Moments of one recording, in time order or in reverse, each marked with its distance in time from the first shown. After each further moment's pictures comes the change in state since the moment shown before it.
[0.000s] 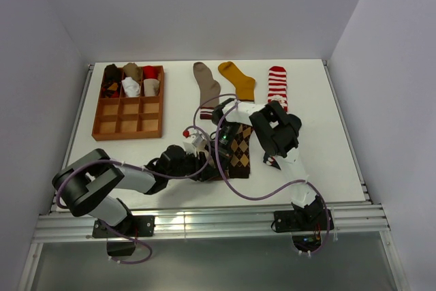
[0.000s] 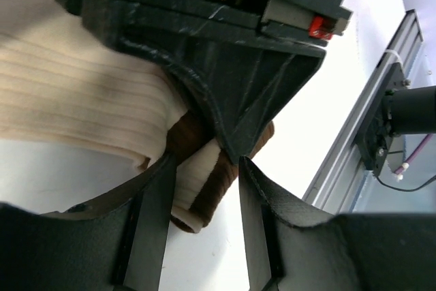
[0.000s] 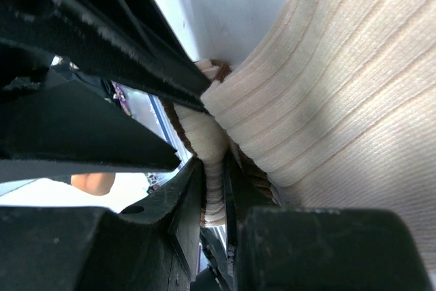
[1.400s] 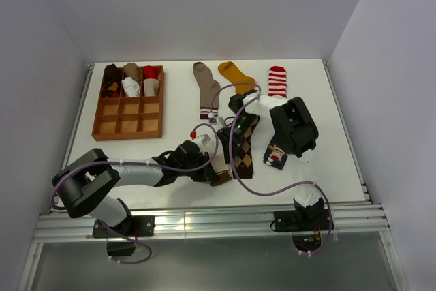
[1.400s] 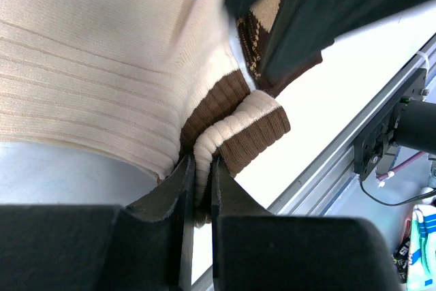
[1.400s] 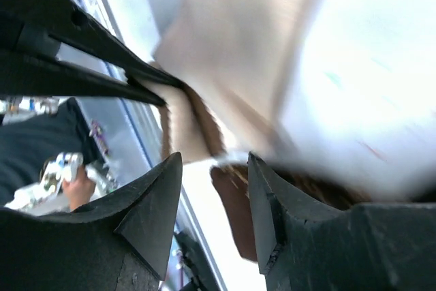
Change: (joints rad) left arm -0.074 -0.011 0.189 -0.461 -0.067 -0.169; right arm -0.132 -0.148 -0.113 0.157 0.032 0.061
